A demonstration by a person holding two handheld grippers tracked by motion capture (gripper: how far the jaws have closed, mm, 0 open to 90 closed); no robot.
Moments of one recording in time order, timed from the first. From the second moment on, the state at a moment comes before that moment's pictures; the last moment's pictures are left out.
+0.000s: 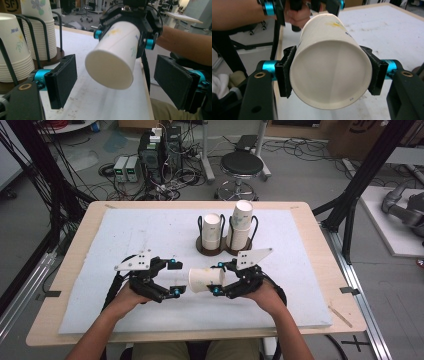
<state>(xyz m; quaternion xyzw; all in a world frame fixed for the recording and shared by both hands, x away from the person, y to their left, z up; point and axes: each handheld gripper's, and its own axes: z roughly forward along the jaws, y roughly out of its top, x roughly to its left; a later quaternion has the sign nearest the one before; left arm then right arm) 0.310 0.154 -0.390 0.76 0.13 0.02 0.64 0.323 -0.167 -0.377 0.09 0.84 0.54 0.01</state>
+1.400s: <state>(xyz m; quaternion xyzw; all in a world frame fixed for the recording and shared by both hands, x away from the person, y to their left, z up) 0.307 0.132 -0.400 0.74 0.10 -0.01 0.67 0.321 -0.160 -0.379 0.07 0.81 0.59 -0.05</state>
